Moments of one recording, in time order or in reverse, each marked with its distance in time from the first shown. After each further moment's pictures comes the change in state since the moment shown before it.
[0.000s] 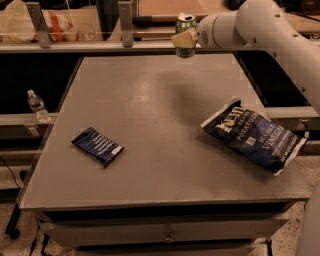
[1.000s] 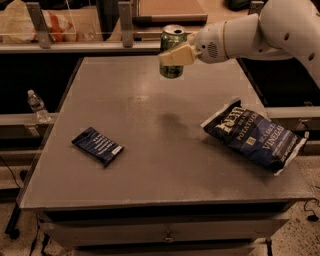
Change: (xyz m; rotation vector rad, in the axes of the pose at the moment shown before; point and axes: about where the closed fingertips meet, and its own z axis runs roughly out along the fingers) arm 0.001 0.124 -0.076 -0.435 -0.024 -0.042
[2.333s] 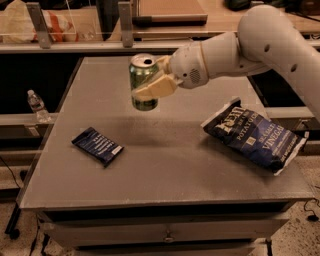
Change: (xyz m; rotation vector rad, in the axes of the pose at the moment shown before) arm 0.014 0.129 0.023 -0.364 0.011 -0.163
